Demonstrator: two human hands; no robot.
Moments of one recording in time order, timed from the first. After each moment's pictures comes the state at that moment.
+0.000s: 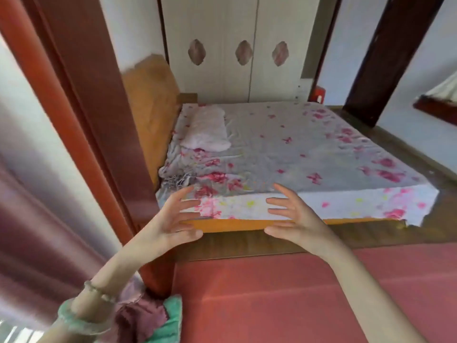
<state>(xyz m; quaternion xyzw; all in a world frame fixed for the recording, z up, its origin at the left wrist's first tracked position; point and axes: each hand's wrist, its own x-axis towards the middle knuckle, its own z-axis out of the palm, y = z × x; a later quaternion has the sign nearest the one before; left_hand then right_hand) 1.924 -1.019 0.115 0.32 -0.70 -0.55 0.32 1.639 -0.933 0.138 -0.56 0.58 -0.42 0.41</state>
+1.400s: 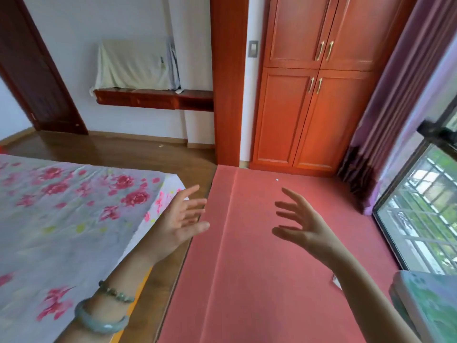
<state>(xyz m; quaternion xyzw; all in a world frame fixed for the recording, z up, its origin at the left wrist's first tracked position) 1.028 -1.090 0.120 -0.13 -0.76 -0.63 -0.05 1.043 -0.800 0.113 -0.07 0.78 -0.62 0.02</state>
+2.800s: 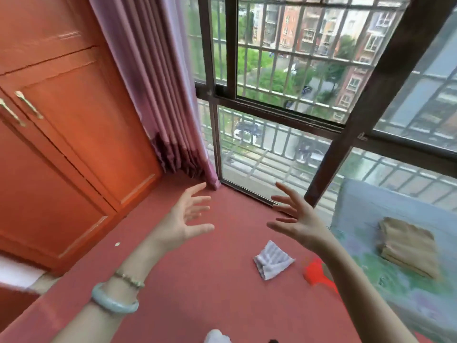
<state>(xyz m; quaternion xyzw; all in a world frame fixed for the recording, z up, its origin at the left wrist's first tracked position) 0.425 -0.478 0.048 -0.52 -0.60 -0.42 -0.43 0.691 -0.387 0.045 0.42 0.67 -0.54 -0.29</state>
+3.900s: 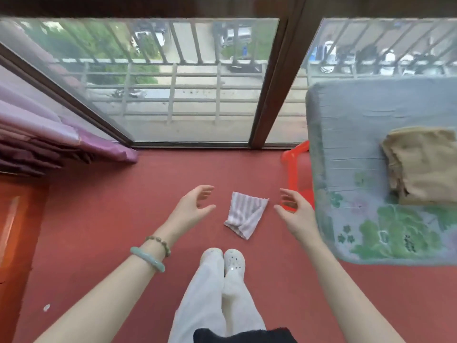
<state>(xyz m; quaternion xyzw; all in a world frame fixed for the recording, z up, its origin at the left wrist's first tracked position) 0.515 -0.084 -0.317 -0.62 -0.58 -0.09 -0.52 0.770 -0.159 -0.319 0.76 0.36 -0.43 -0.32</state>
